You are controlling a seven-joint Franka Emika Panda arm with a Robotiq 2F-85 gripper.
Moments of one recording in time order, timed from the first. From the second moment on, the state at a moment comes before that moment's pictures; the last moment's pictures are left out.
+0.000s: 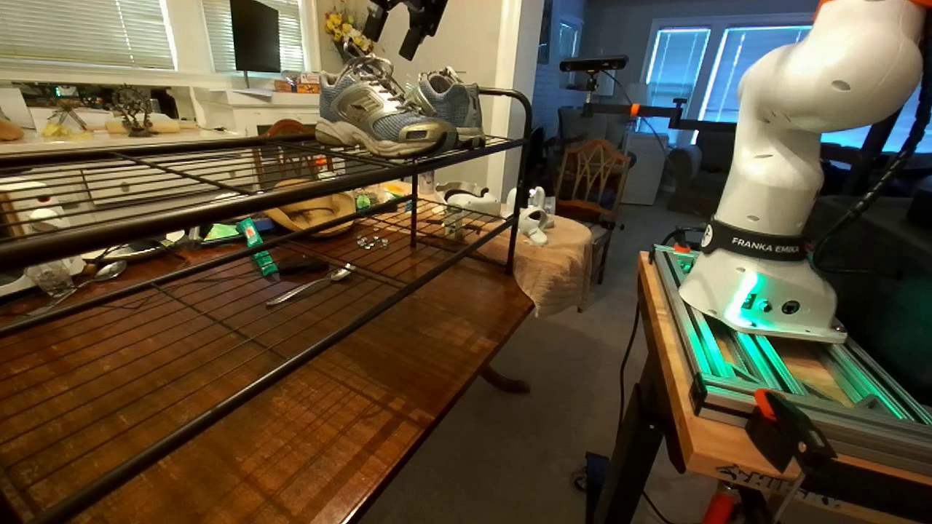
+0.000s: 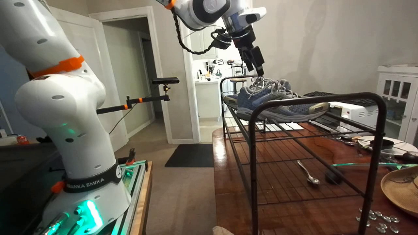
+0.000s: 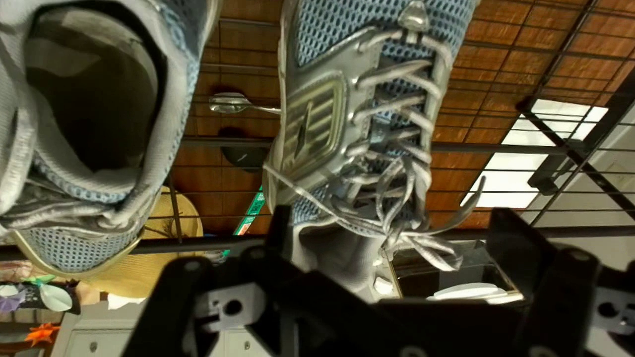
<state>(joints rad) 0.08 -0.28 0.14 -2.33 0.10 2.51 0.21</state>
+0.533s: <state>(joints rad) 0.02 -0.26 0.13 -2.21 -0.06 2.24 0.28</state>
